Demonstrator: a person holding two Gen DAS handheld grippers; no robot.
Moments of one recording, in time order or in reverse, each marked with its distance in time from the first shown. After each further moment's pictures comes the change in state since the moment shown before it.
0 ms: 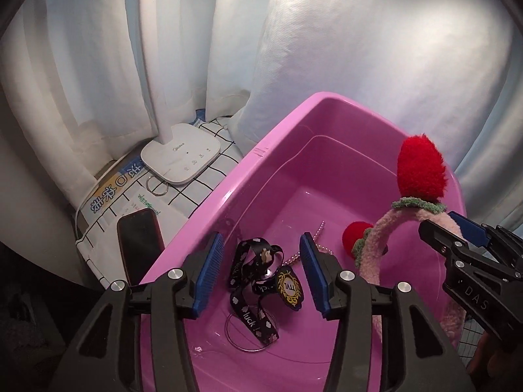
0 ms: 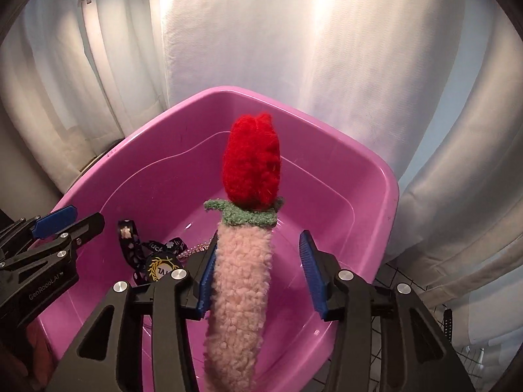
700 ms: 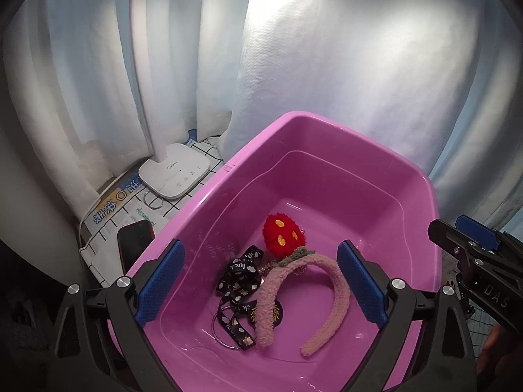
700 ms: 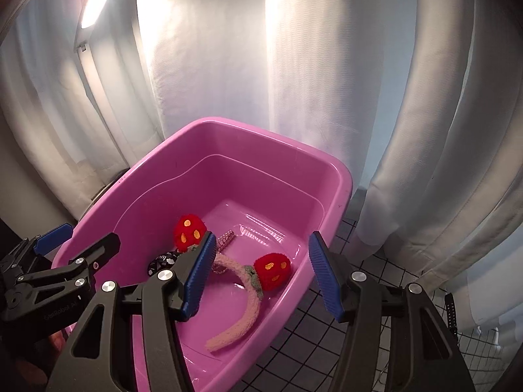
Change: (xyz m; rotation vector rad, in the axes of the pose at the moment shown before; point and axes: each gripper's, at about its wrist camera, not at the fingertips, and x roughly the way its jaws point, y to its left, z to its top) left arm -0.037 -0.031 -0.006 0.026 -0.075 -0.004; right arm -0.051 -0.042 -0.017 0.119 -0.089 0.042
